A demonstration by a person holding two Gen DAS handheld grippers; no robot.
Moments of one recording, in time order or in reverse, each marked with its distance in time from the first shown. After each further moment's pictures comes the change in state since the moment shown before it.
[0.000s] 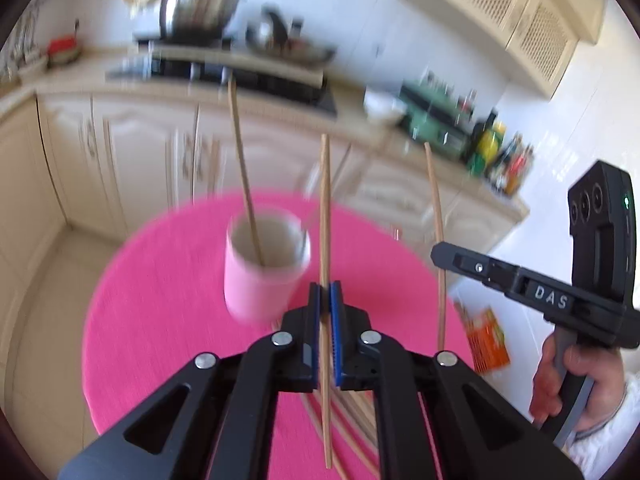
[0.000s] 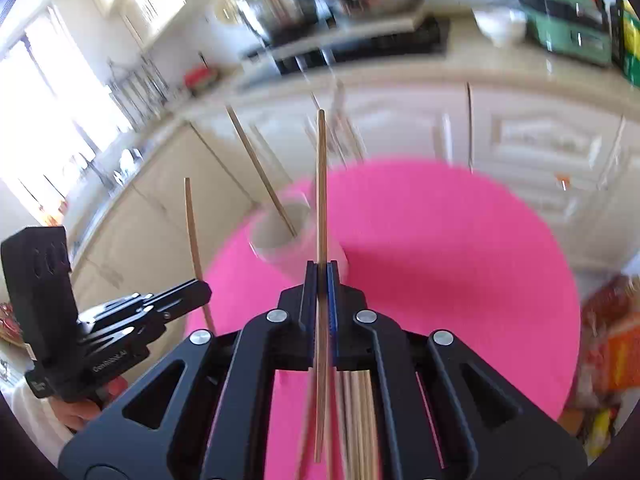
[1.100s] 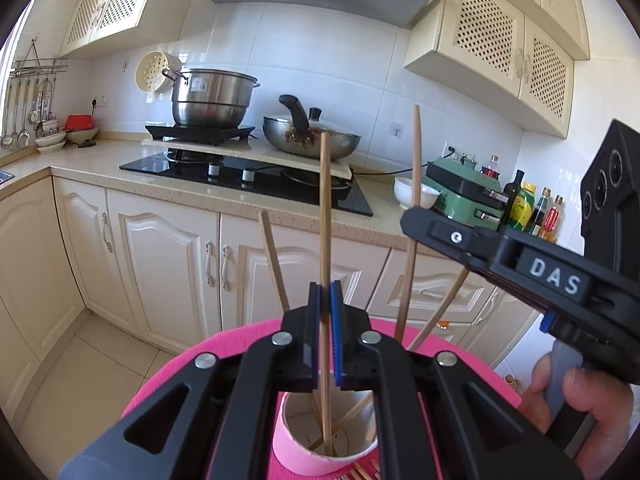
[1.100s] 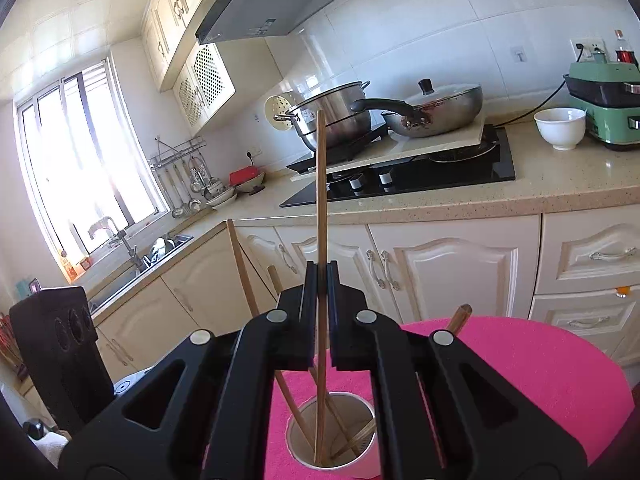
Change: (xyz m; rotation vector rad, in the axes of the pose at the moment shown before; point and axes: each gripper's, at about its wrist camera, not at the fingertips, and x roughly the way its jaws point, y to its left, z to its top) left arm 0.070 0.029 0.053 0.077 -0.313 0.104; right arm 0.083 0.019 0.067 -0.076 -0.349 0.123
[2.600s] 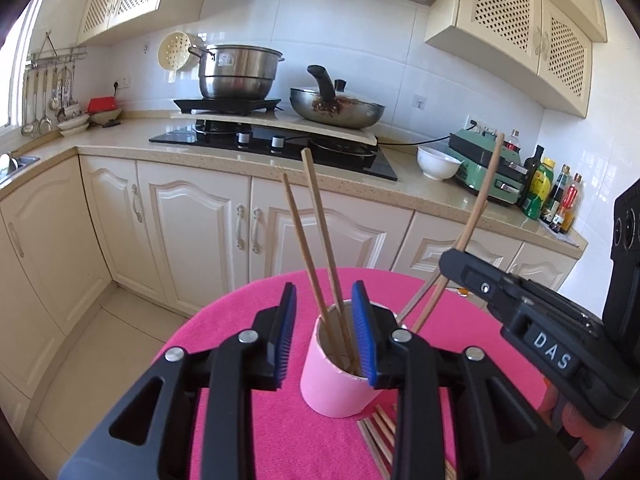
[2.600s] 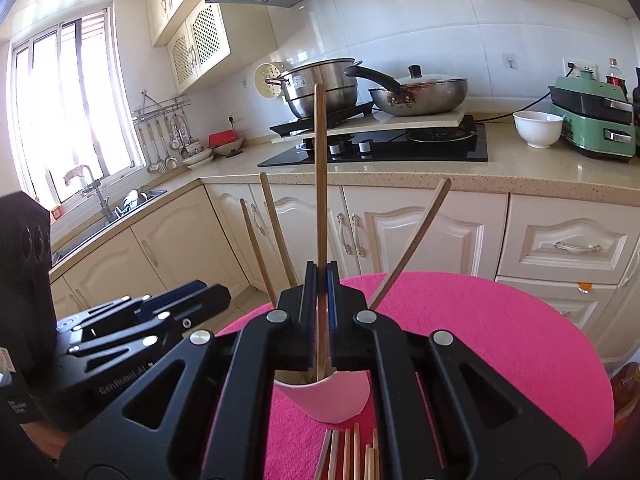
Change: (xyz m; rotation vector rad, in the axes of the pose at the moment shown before) left arm -0.032 0.006 -0.030 0.001 0.093 0.103; right arm -0.030 0.016 -0.061 -0.113 0.087 -0.119
